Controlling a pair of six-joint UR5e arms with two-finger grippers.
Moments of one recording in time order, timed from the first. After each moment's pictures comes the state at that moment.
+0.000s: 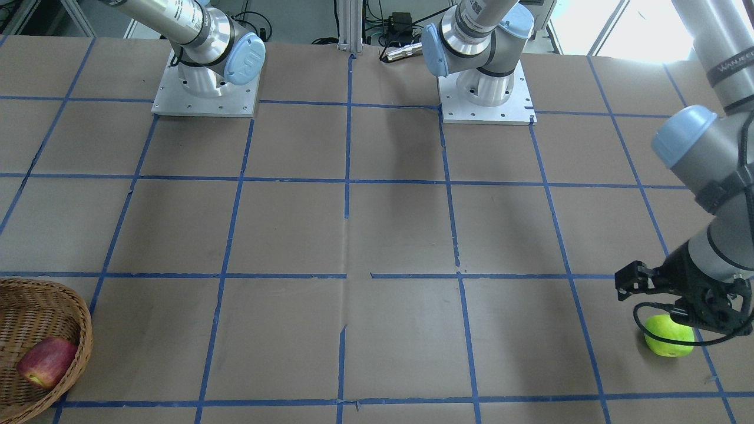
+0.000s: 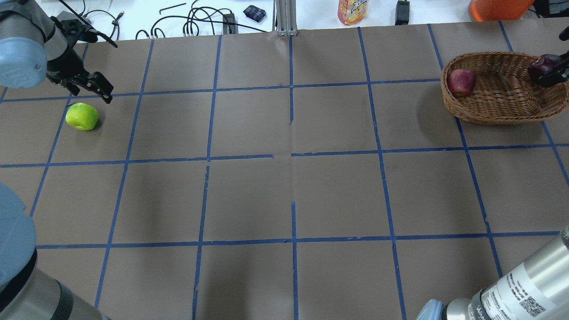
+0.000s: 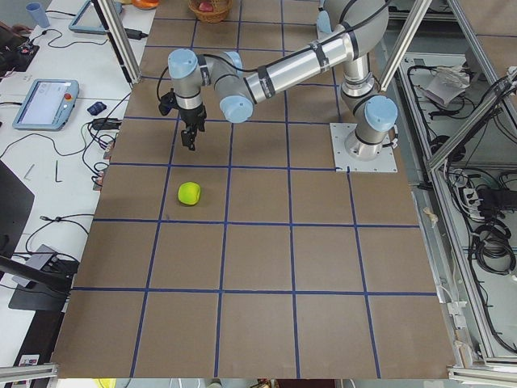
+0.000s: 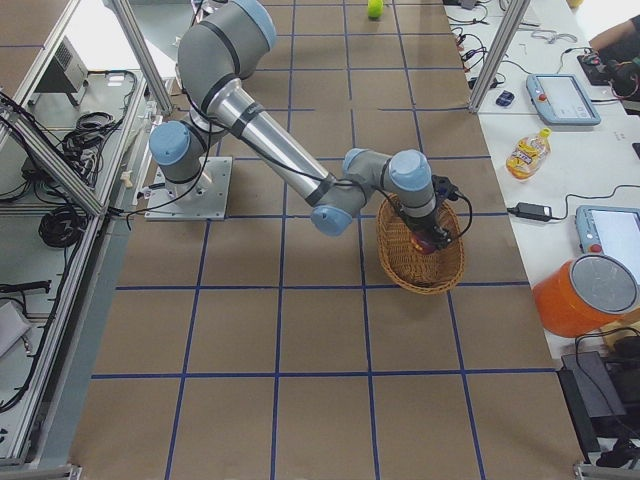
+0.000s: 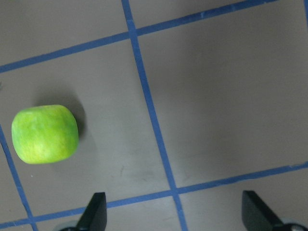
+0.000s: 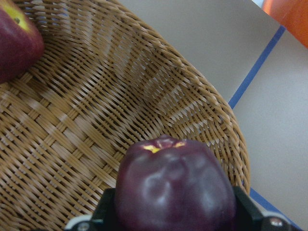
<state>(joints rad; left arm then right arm) -1.18 -2.04 -1.46 -1.15 1.65 0.67 0.87 -0.96 1.45 -2.36 -1.22 -1.35</state>
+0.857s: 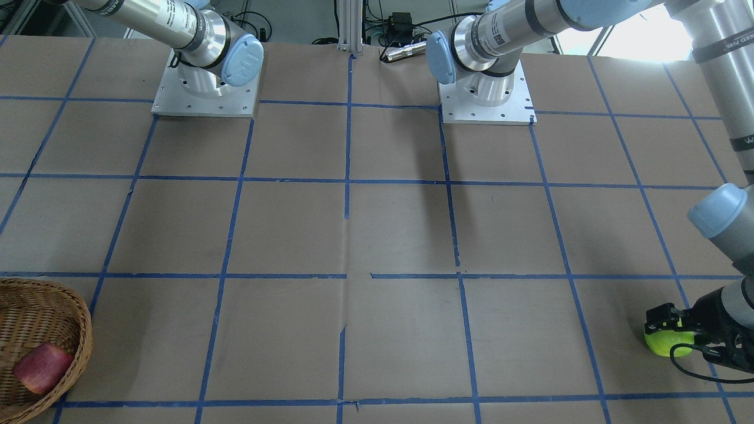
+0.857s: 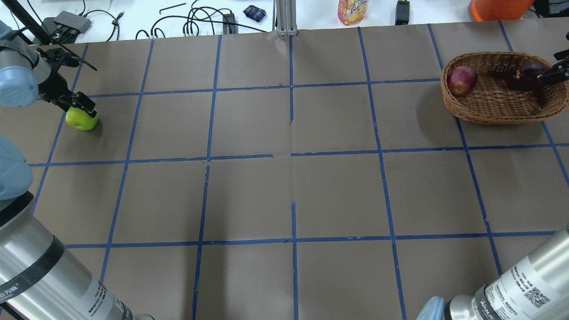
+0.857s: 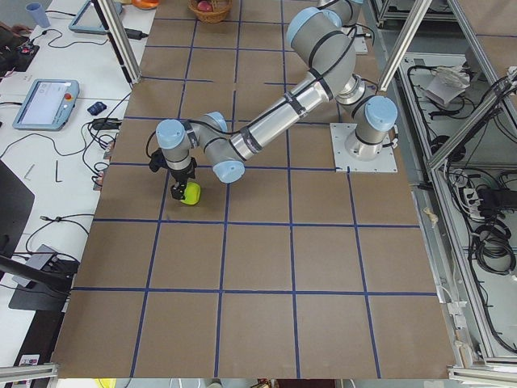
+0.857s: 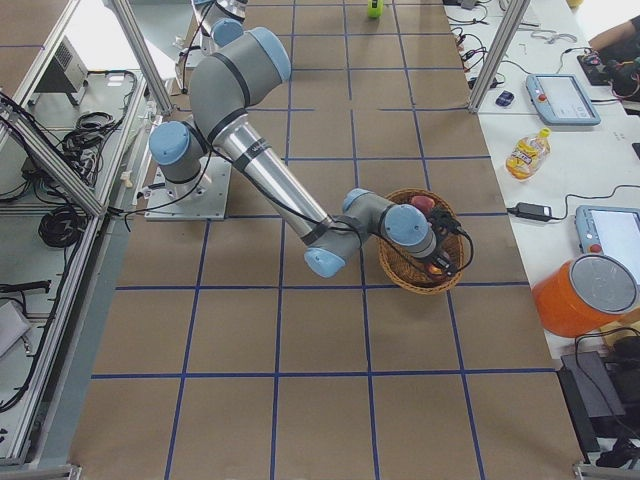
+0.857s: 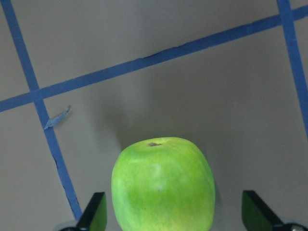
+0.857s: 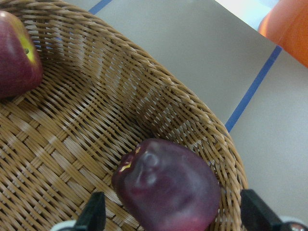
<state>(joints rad) -1.05 -2.27 -1.36 -1.07 1.57 0.78 0.85 -0.92 1.42 -2.36 -1.12 -1.36</state>
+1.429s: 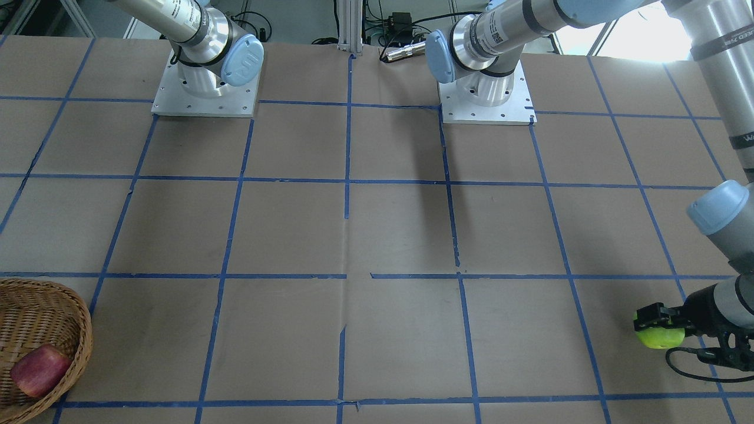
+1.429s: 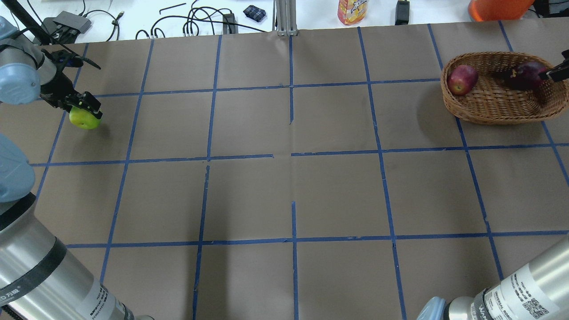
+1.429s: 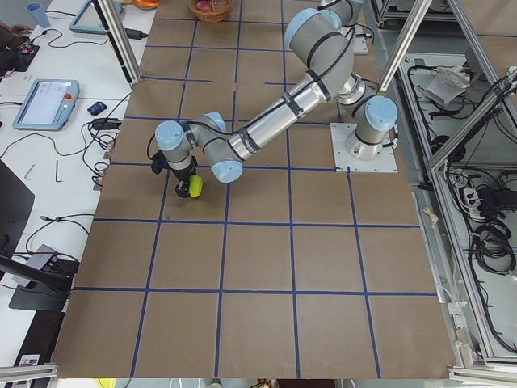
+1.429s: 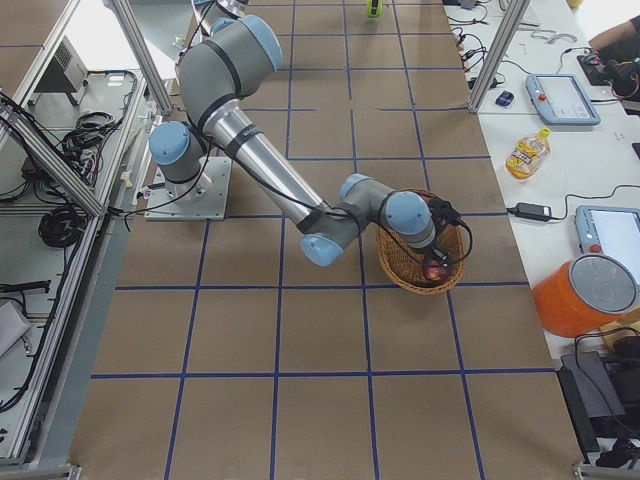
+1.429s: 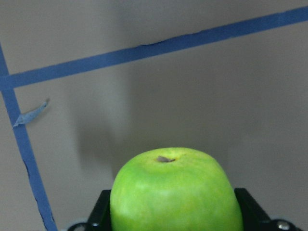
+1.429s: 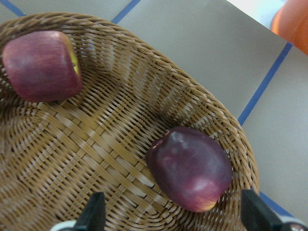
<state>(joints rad) -1.09 -2.21 -1.36 -1.21 1.54 0.62 0.86 -1.05 1.41 -2.12 -1.18 -1.36</state>
